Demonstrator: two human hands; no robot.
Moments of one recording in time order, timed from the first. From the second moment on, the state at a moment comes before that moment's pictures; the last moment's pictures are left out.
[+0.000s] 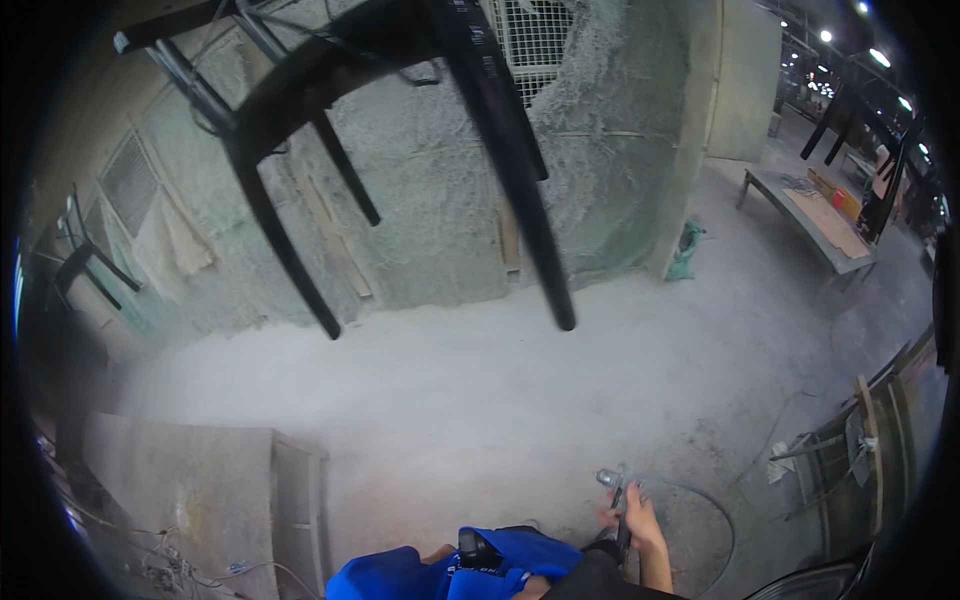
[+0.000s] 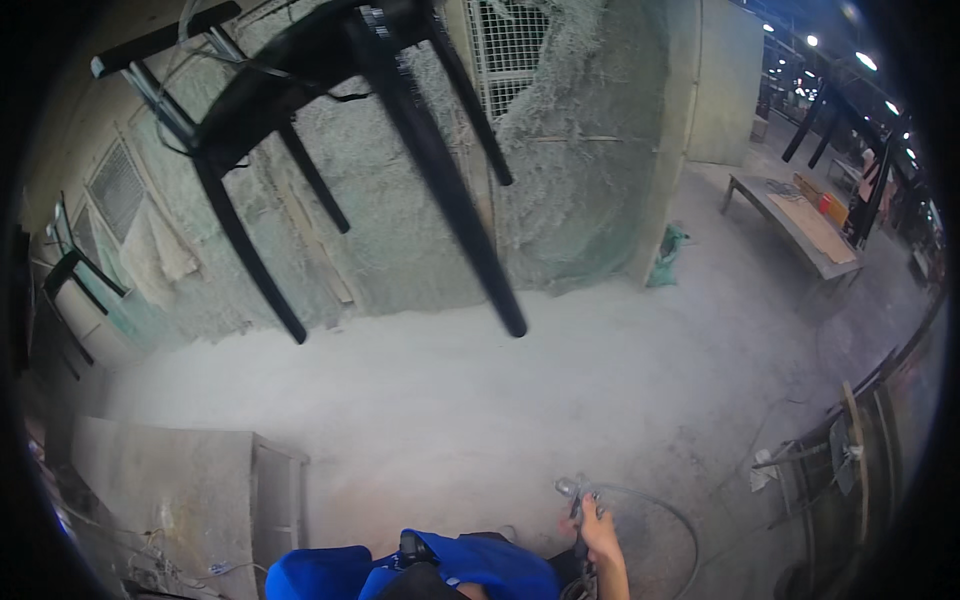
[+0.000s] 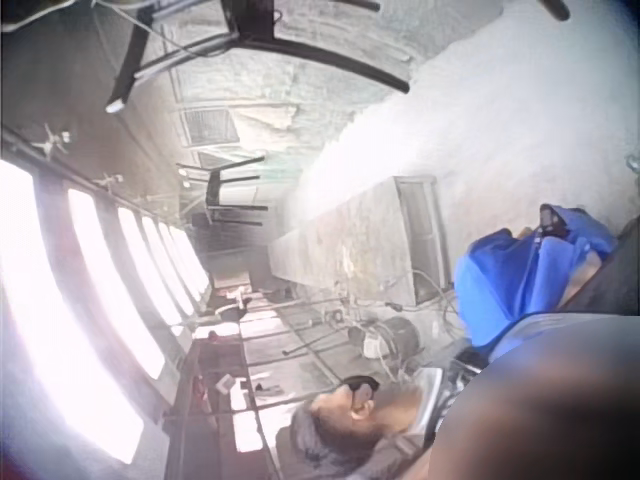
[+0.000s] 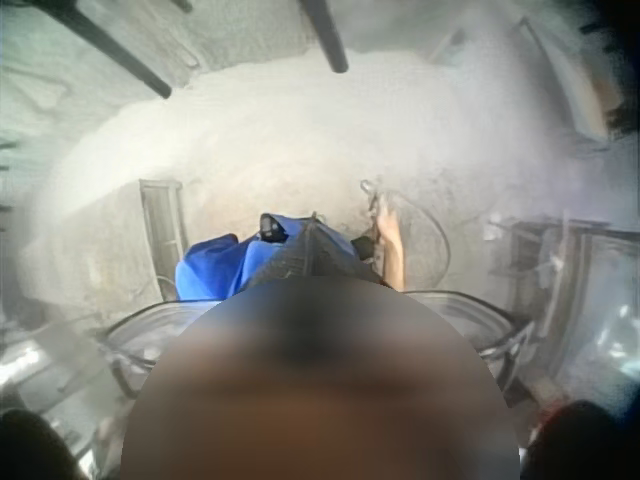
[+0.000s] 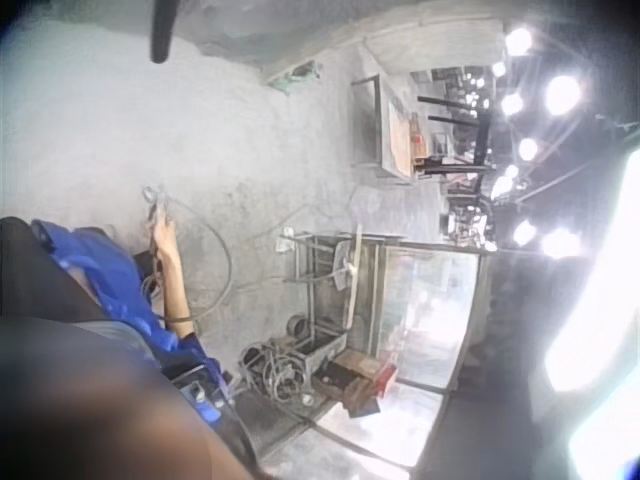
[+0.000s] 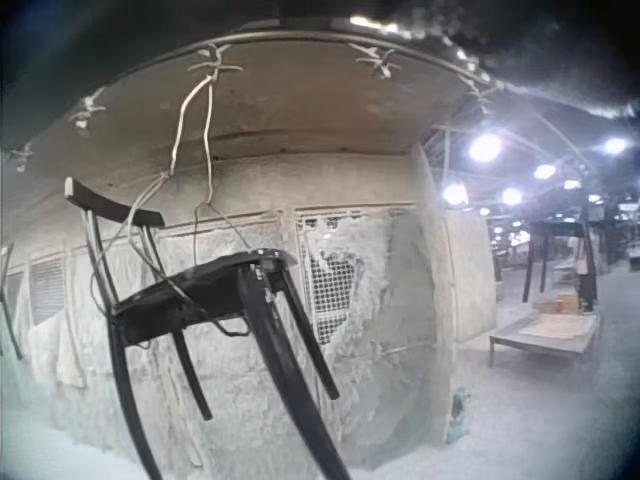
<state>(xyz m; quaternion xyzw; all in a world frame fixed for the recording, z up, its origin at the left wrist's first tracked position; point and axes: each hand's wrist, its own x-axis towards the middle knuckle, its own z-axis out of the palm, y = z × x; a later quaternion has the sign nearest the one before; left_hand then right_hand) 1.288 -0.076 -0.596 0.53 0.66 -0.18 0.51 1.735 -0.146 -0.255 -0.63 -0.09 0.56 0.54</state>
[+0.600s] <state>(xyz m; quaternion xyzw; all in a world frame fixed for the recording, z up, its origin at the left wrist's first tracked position) 1.673 0.087 -0.508 0.67 0.57 0.04 0.48 1.910 -0.201 -0.325 -0.75 -0.44 0.32 0.39</state>
